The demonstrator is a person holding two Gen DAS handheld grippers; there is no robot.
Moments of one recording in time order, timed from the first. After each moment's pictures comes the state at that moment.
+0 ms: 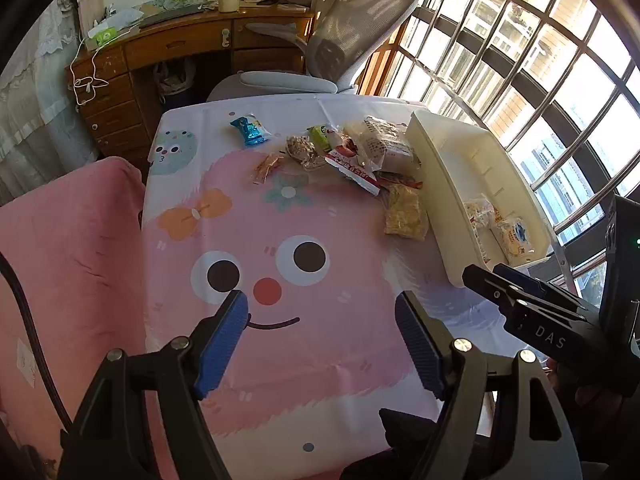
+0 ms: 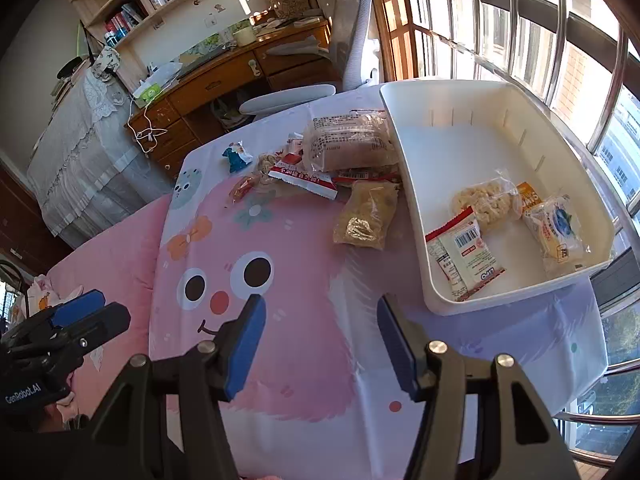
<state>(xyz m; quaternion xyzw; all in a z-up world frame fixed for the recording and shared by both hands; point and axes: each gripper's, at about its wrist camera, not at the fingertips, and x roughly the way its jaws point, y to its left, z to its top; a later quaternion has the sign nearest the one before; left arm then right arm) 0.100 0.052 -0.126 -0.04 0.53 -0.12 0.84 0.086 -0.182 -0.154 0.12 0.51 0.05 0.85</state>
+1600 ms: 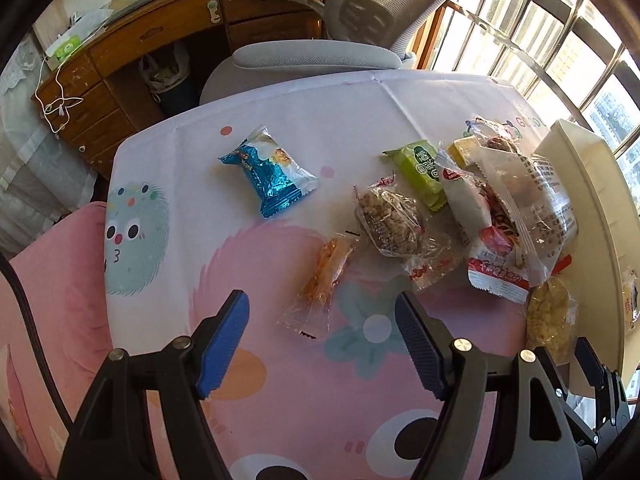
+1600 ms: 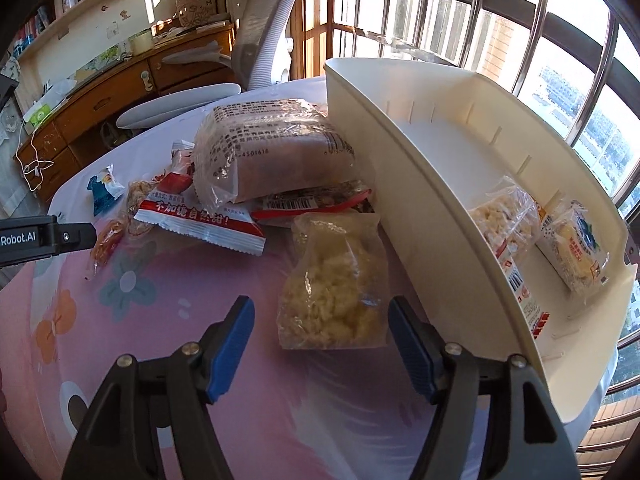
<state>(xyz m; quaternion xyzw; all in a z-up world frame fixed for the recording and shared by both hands) 0.342 0.044 -0.262 0.04 0.58 -0.09 0.81 0.196 -0.152 -0.264 0.06 0.49 -0.16 0.85</state>
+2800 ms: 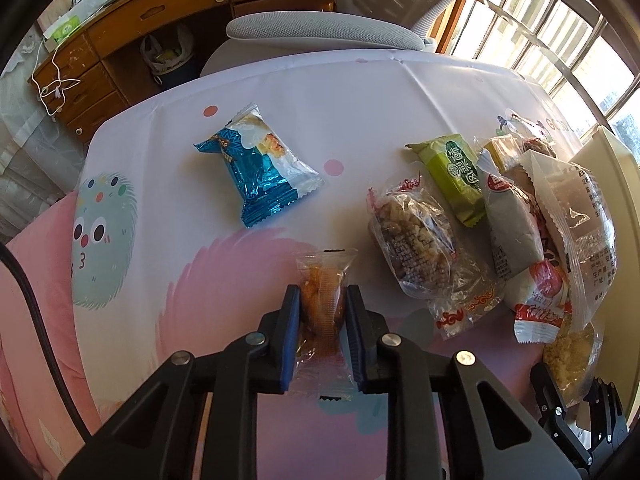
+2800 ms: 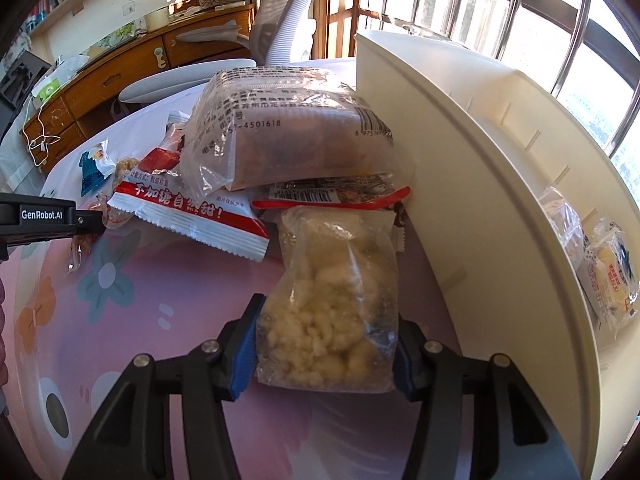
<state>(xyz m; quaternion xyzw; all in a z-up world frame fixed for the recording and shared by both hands) 0.372 0.039 -0.304 0.02 0.60 -0.07 0.80 0.228 -0.153 -0.294 0.05 0.51 -0.12 0.85</state>
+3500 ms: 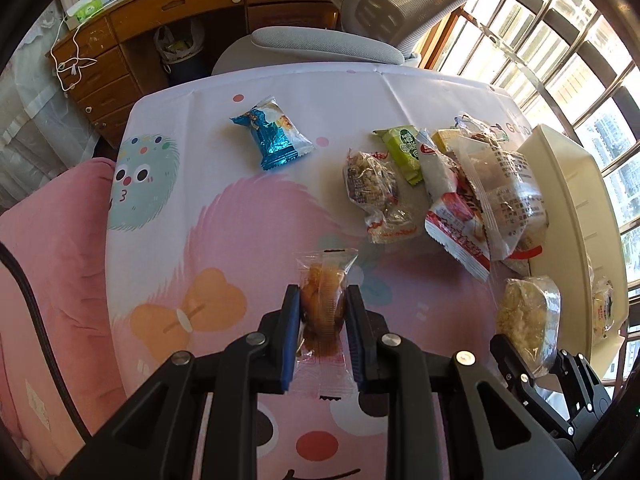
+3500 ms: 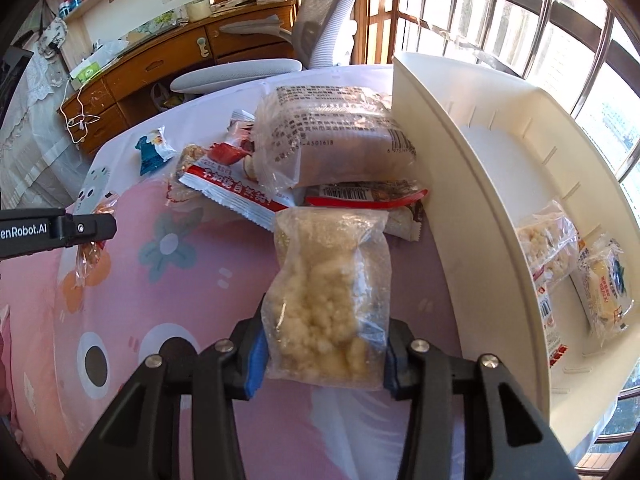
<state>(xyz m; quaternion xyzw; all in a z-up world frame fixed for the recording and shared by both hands) 0.296 0.049 -0.239 -0.02 0.60 -0.07 0.80 0.203 -0.141 -0.252 0.04 0.52 -0.05 0.85</state>
